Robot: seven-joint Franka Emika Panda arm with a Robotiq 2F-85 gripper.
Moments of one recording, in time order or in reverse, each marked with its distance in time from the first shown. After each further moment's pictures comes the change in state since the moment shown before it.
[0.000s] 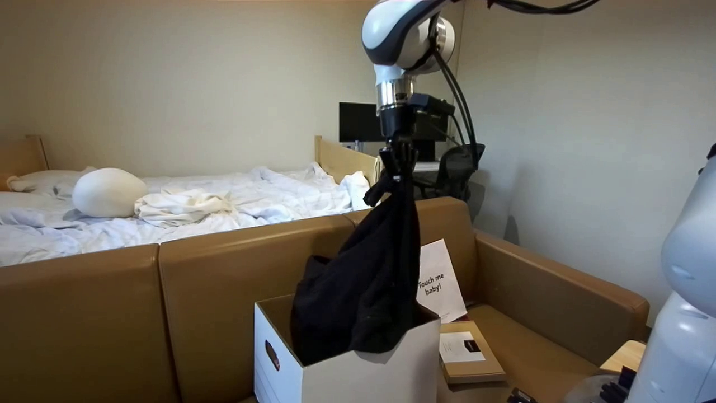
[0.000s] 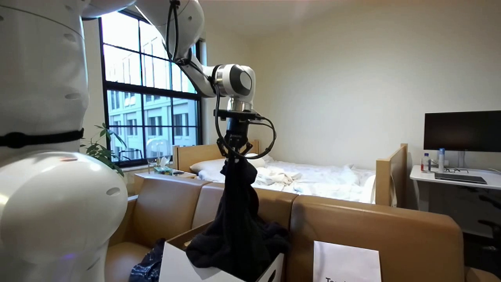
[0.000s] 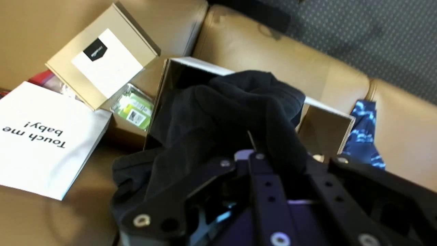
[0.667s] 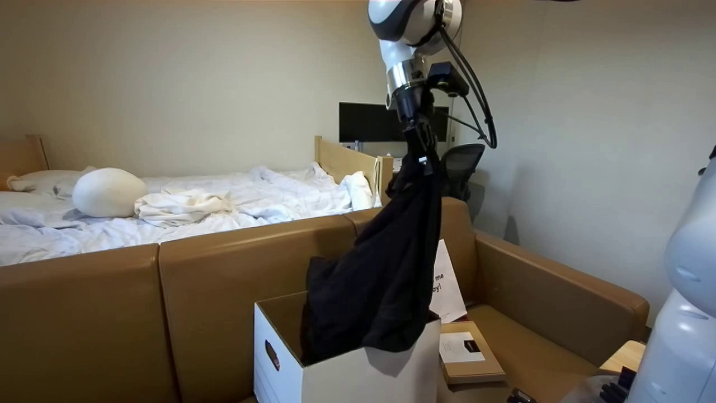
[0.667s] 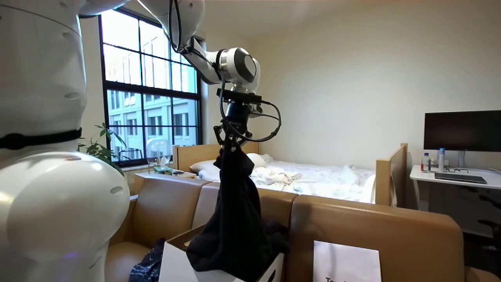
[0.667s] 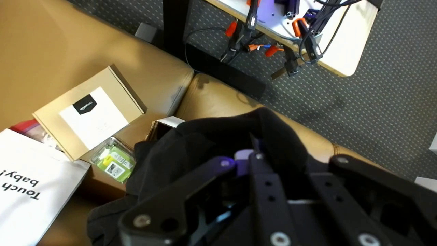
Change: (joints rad) arm 0.028 -0.009 -0.060 0.097 -0.021 -0.313 -0.114
